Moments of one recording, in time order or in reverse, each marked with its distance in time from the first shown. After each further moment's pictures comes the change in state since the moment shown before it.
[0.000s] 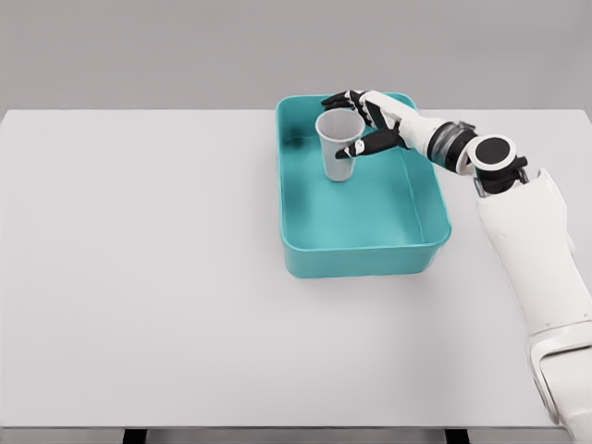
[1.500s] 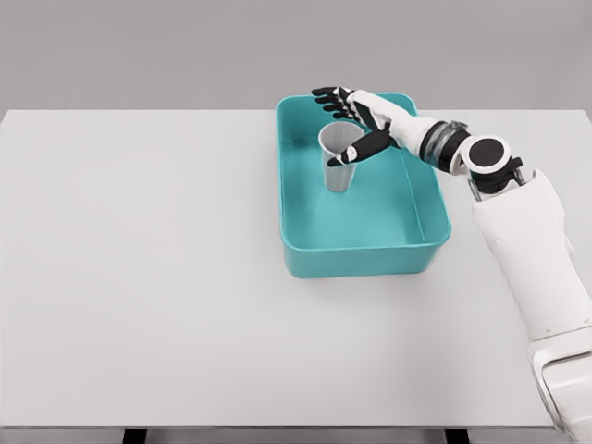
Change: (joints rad) left arm 0.000 0.000 0.000 0.000 0.000 0.000 0.000; right arm 0.020 -0.011 0.038 -0.089 0.001 -0.002 0.000
